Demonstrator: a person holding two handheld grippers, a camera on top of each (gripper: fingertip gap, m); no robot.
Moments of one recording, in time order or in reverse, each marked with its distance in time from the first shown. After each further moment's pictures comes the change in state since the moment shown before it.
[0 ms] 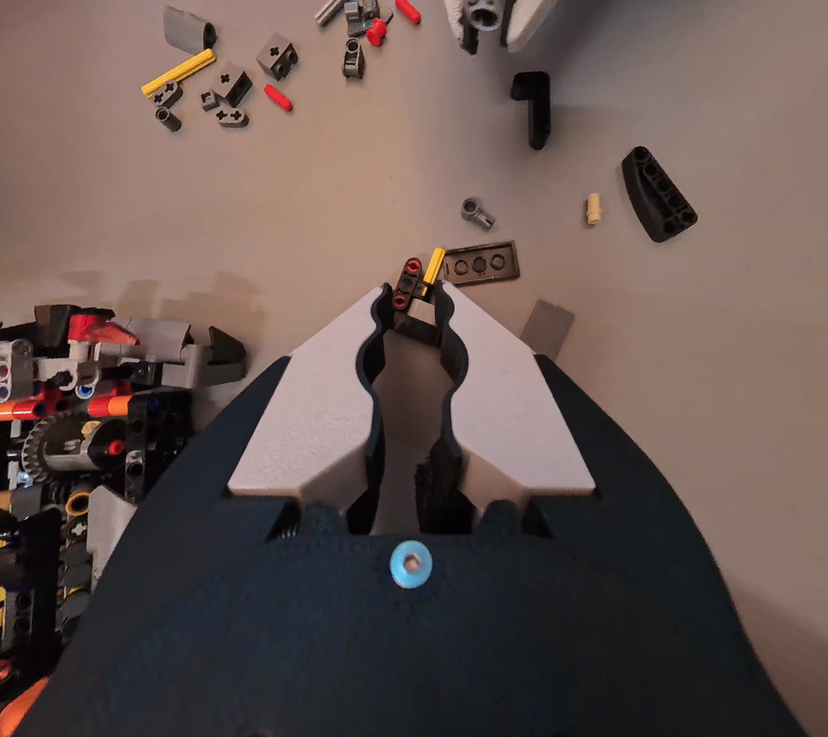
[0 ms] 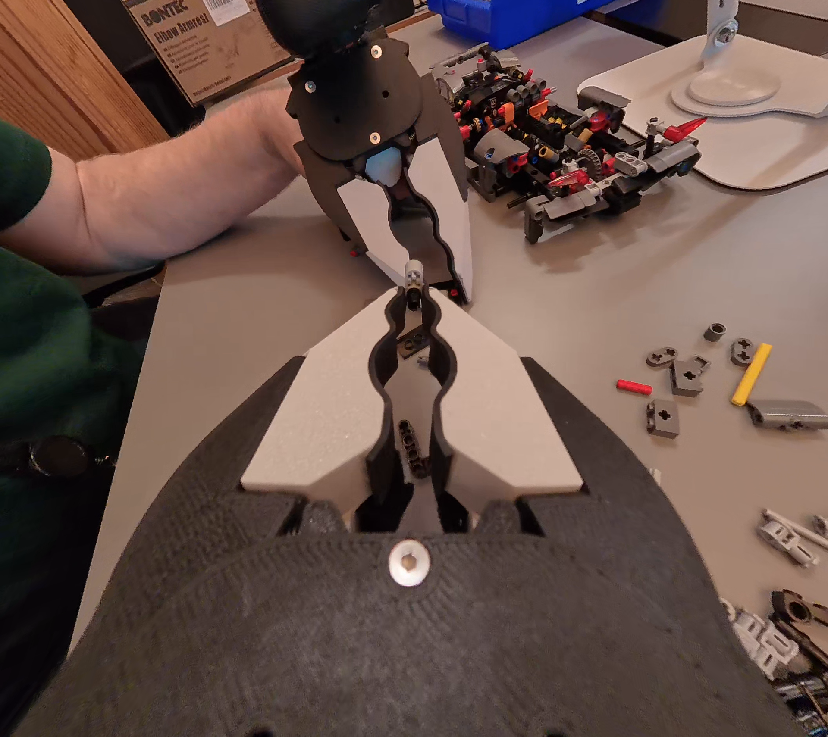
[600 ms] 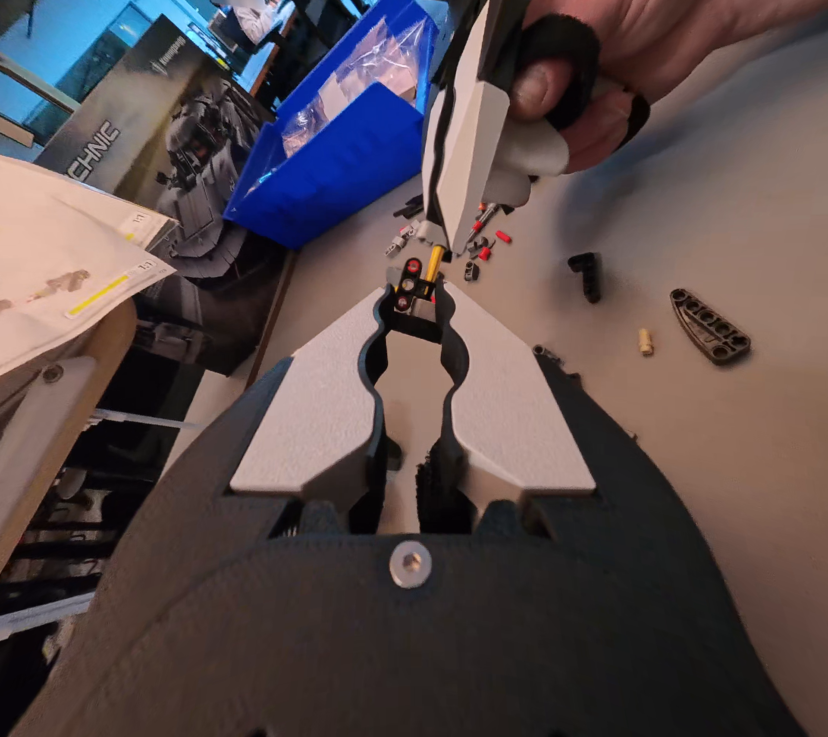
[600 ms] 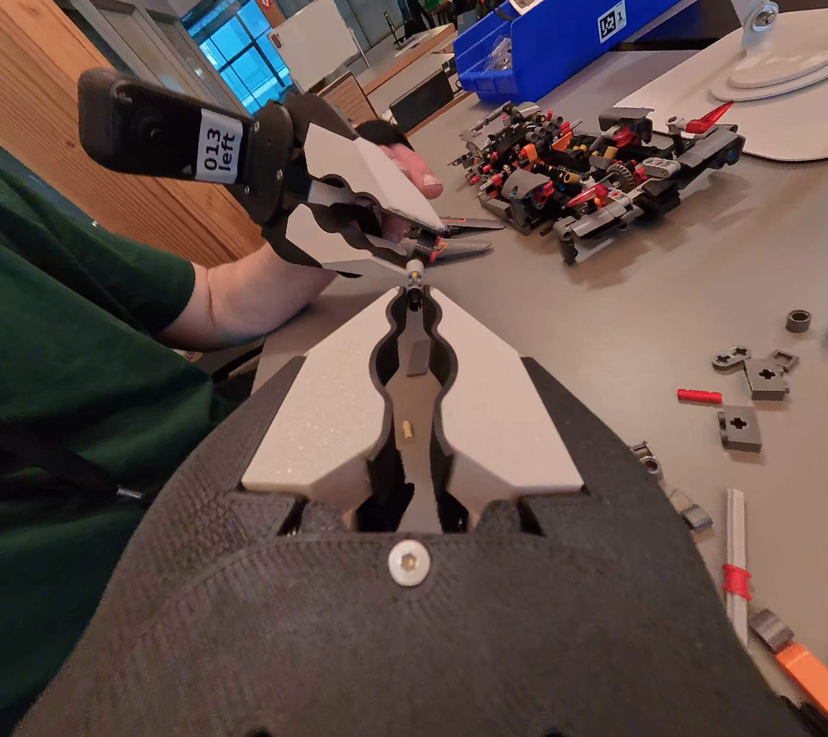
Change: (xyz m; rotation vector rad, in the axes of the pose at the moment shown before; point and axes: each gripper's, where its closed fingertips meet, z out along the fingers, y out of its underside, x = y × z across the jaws) left arm -0.006 -0.088 -0.060 0.374 -0.485 0.359; right arm -0.002 -0.019 -0.009 0.168 -0.159 0.248
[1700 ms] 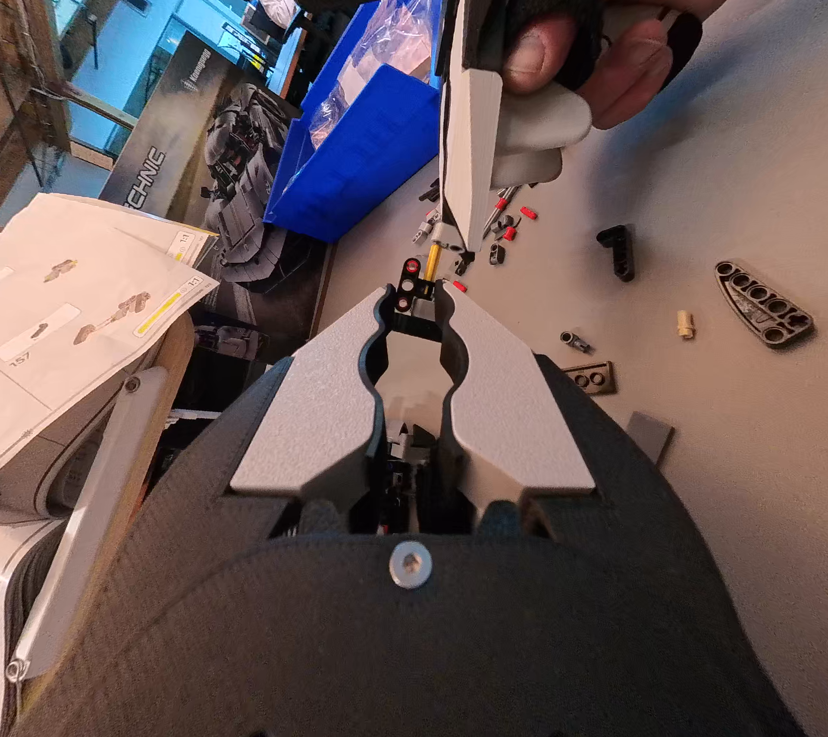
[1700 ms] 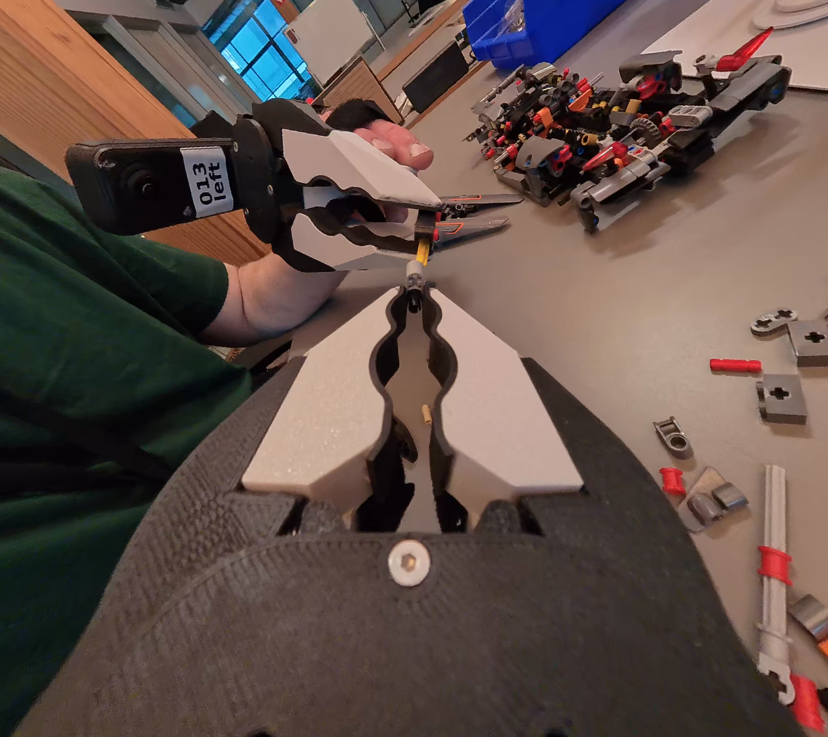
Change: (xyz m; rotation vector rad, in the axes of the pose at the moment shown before) left arm -0.002 -0.001 0.002 -0.076 -0.087 0.157; right arm -0.001 0.009 -0.002 -0.041 -0.045 0.101
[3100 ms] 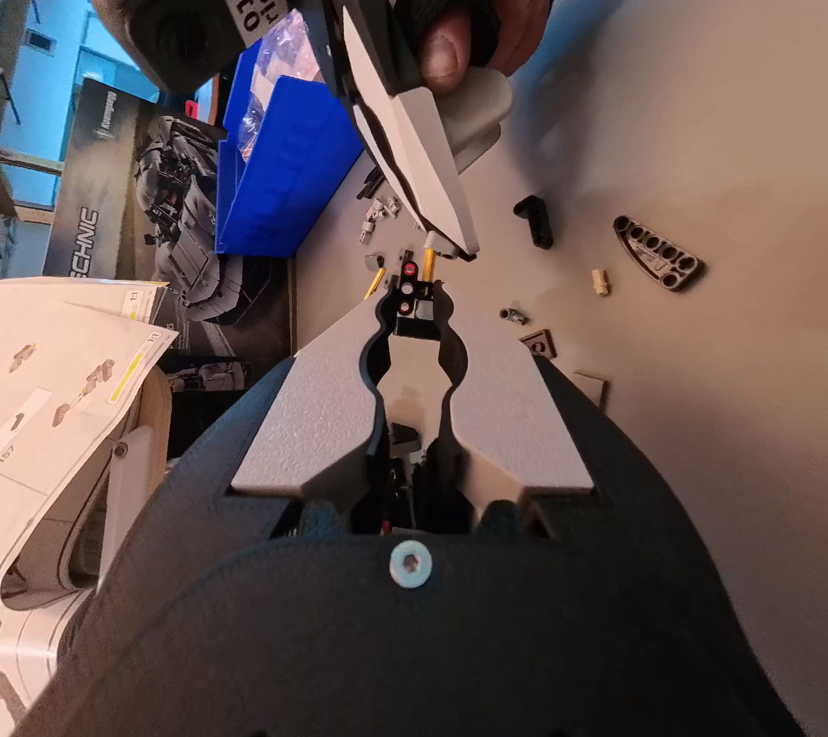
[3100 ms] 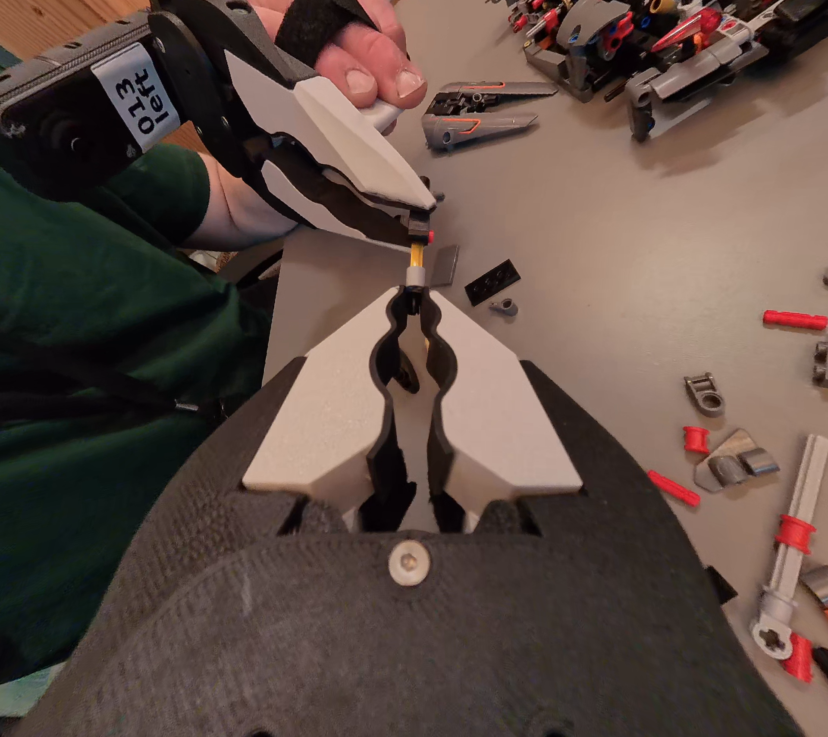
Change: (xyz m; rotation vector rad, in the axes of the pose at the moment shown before) left arm 0.037 -0.004 -0.004 -0.060 0.141 0.195; right arm -0.004 0.040 0.002 -0.268 -0.004 -0.039
